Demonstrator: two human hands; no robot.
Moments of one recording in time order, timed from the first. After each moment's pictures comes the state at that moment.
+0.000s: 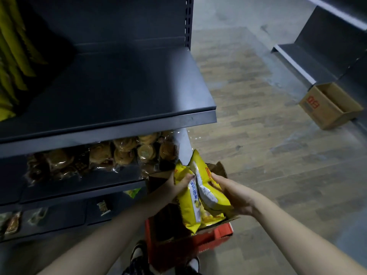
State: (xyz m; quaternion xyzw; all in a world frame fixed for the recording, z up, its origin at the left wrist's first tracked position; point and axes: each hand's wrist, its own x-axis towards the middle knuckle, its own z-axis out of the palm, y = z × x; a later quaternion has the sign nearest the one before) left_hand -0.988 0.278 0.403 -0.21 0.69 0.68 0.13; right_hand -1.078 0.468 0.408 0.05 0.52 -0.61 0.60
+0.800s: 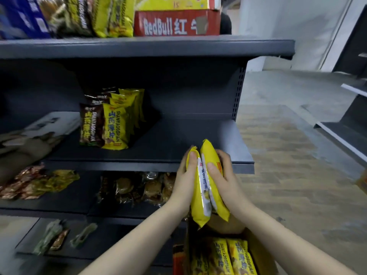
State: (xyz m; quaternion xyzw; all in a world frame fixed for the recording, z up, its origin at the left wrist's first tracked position) left_hand -0.940 0.255 0.584 -0.22 0.59 0.73 -0.25; right_hand -1.009 0.348 0.573 -0.36 0.64 -0.66 0.15
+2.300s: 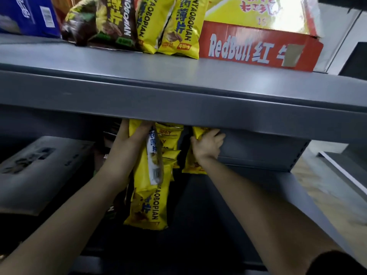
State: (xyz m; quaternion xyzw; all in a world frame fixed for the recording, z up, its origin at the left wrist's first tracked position) left_hand -0.939 -0.108 0.696 -0.20 0.64 0.65 -0.37; right_hand -1.158 -0.067 0.621 -0.16 0.89 -0.42 -0.07
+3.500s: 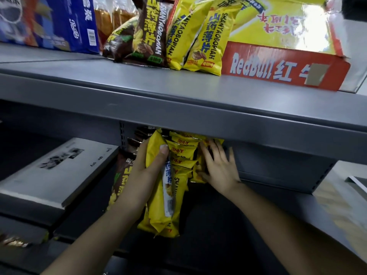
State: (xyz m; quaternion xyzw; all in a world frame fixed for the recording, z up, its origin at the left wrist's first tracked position) left_hand -0.913 -0.078 0.676 -0.19 0.62 0.65 -0.40; right_hand -1.158 -0.027 0.600 -0.51 0.82 -0.01 -0.27
